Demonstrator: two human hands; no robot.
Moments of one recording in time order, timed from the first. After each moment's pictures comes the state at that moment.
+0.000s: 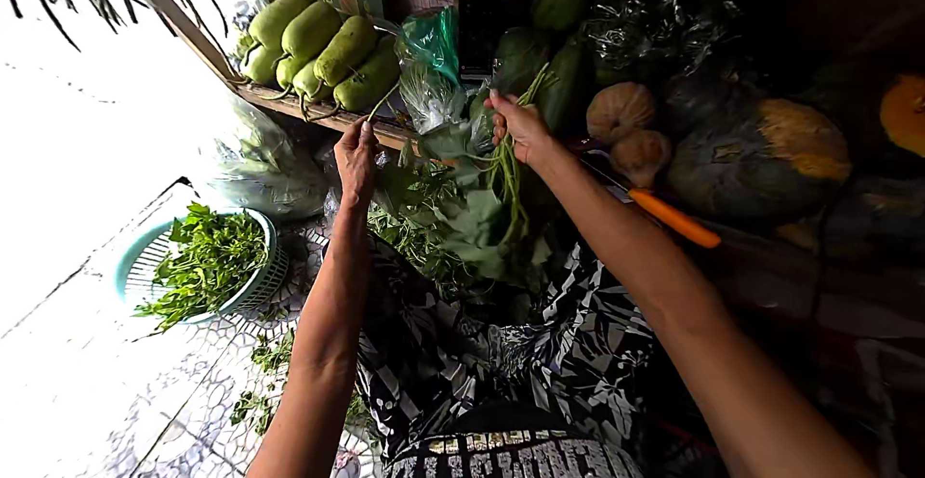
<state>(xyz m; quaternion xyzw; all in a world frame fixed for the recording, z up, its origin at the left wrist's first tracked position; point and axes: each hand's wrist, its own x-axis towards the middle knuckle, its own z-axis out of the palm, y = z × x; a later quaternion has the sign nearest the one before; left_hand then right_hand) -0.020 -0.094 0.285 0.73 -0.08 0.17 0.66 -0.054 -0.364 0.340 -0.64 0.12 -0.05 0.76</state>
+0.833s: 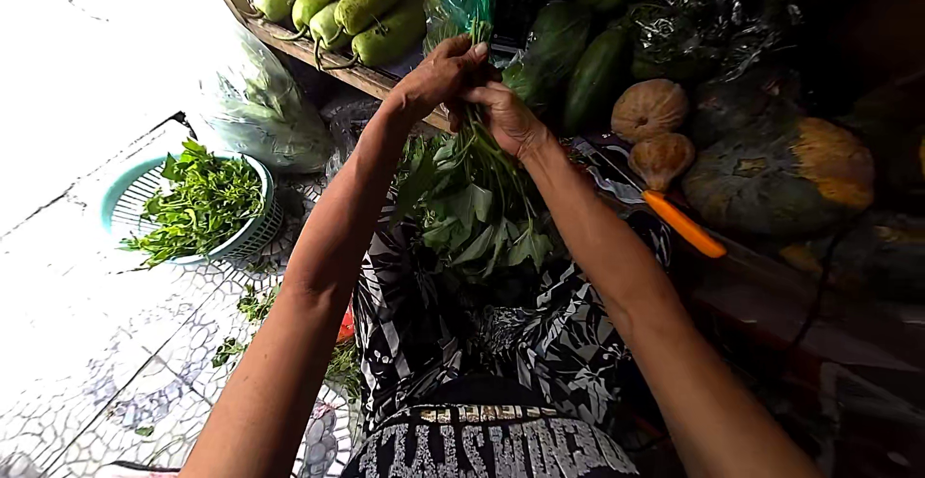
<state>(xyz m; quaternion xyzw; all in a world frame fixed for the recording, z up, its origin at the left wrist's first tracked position) -0.037 -0.166 0.384 0.74 -0.29 -0.13 0.60 -0.078 -0.308 0.351 -0.59 -0.17 0.12 0.78</state>
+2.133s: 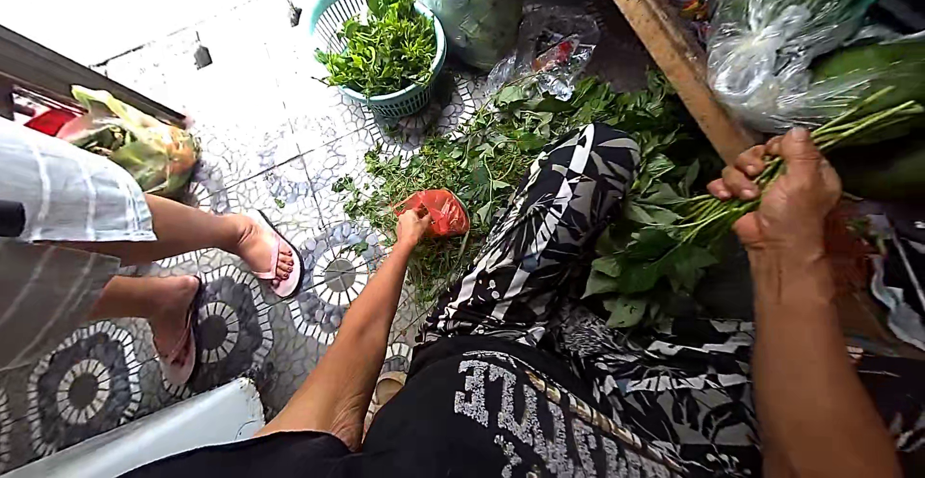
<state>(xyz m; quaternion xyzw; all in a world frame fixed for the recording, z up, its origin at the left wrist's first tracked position) -0.328 0.079 0.013 0.82 0.41 -0.17 0.35 -0.111 -0.327 0.269 -0.67 -0.02 0.06 0.74</state>
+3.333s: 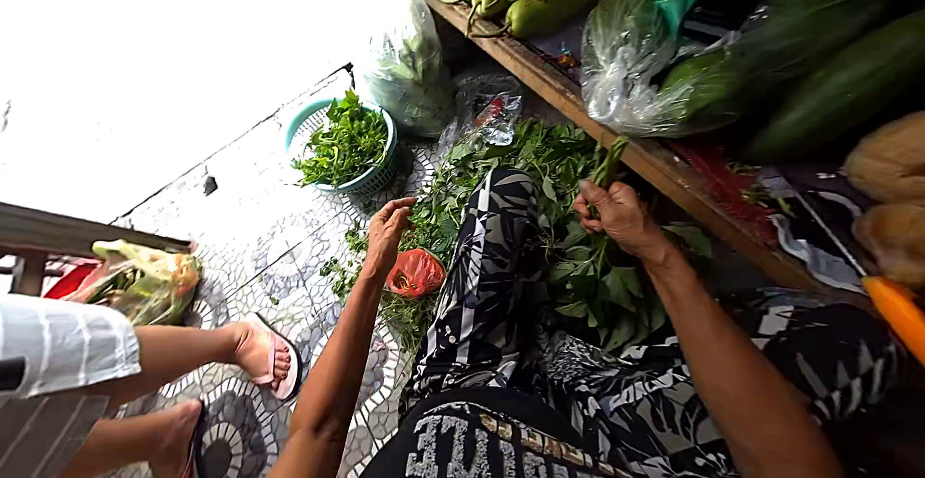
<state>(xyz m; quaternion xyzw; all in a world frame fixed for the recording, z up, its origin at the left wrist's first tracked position) -0.247 0.030 0.201 0.74 0.20 0.10 0.64 -0.132 -0.329 0.246 -0.69 -0.18 0.18 0.68</state>
